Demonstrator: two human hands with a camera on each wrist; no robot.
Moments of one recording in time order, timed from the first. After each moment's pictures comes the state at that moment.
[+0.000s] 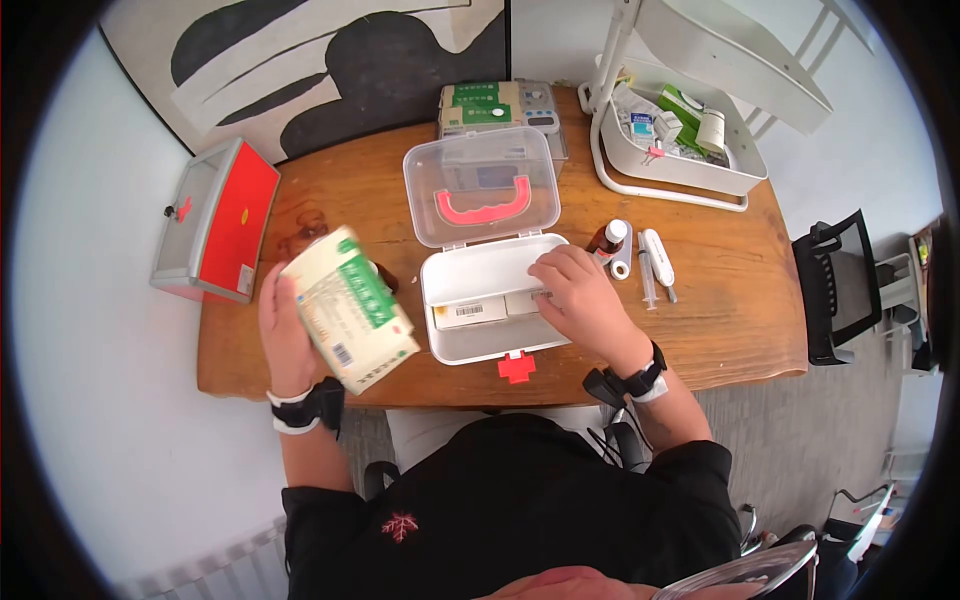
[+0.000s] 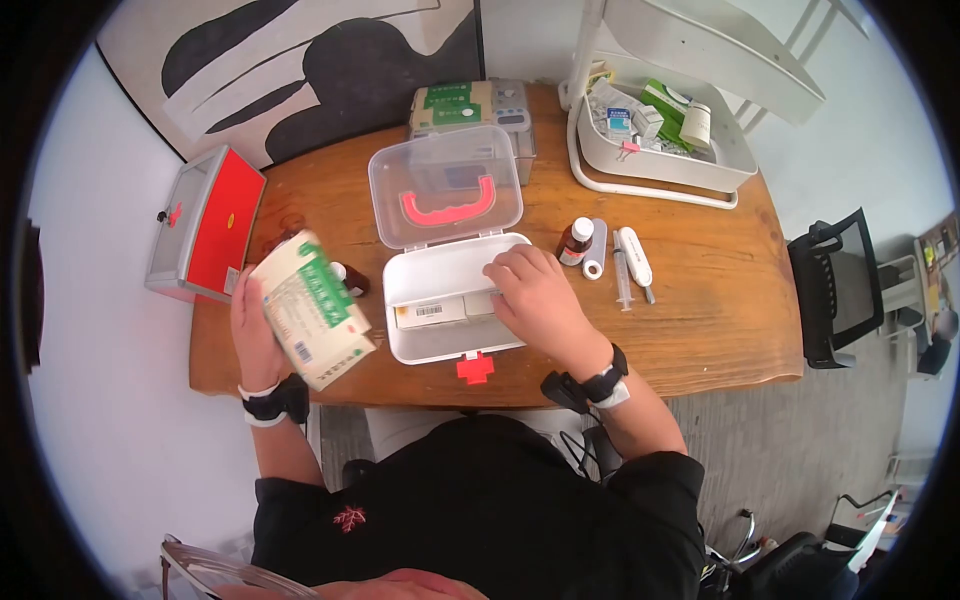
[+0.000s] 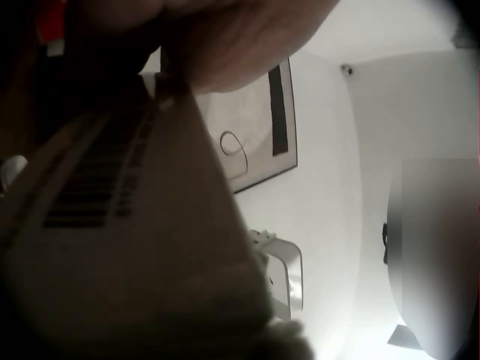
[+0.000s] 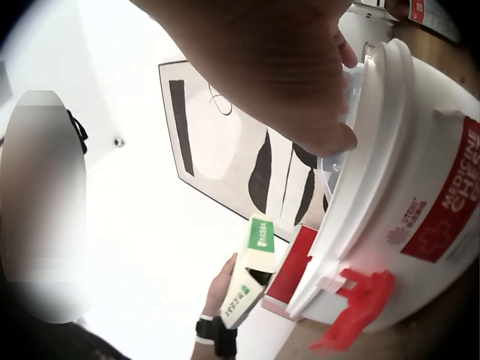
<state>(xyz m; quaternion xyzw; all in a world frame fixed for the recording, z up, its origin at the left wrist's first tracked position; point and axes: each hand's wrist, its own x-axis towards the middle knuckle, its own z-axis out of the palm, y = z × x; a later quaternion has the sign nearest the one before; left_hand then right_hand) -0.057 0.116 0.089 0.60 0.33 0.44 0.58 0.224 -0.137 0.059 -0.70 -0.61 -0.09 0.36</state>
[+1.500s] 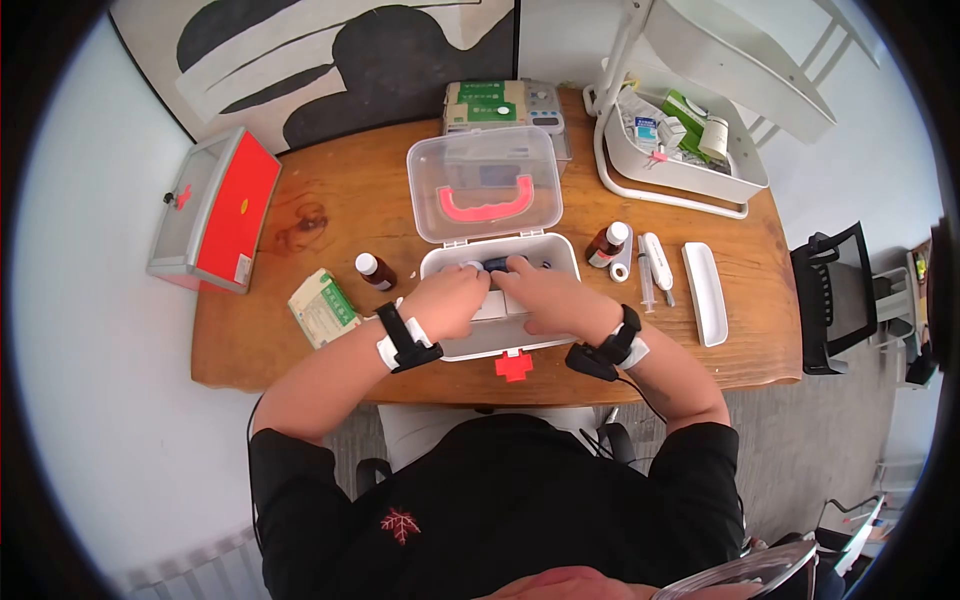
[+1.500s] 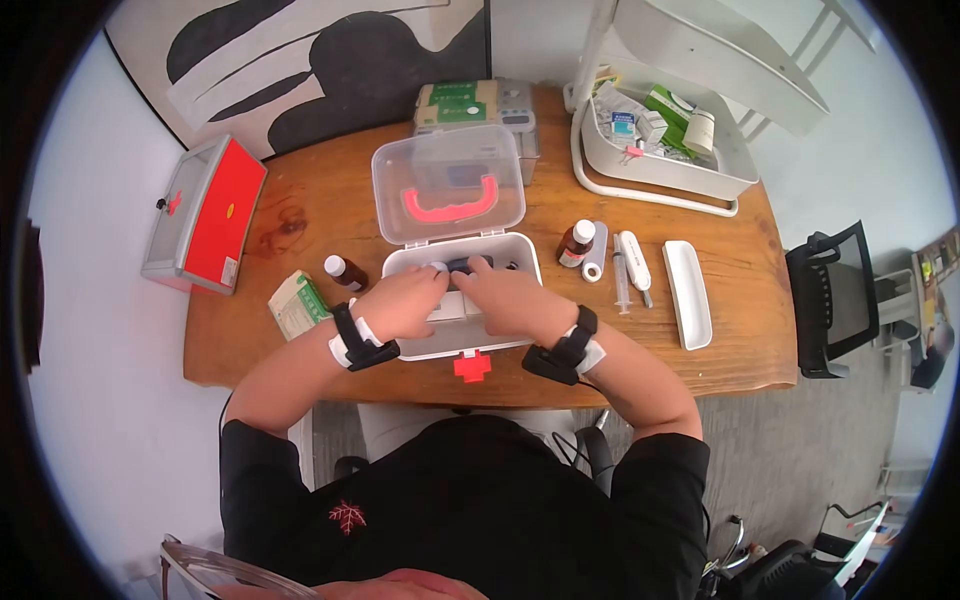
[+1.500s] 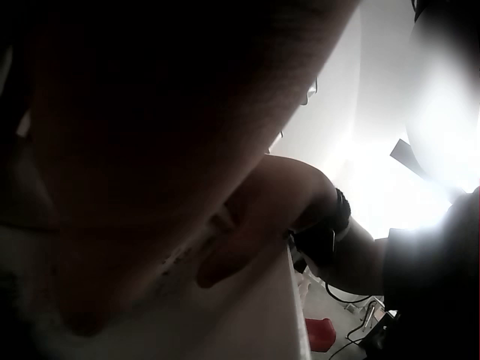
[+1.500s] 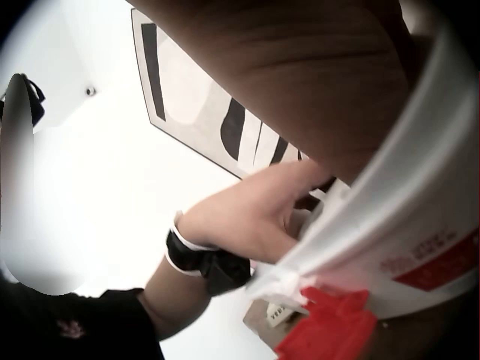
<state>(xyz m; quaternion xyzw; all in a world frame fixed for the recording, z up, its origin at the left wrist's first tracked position) 0.080 0.059 0.048 0.99 0.02 -0.13 0.11 0.227 -0.101 0.054 -0.71 -0.66 0.22 0.11</state>
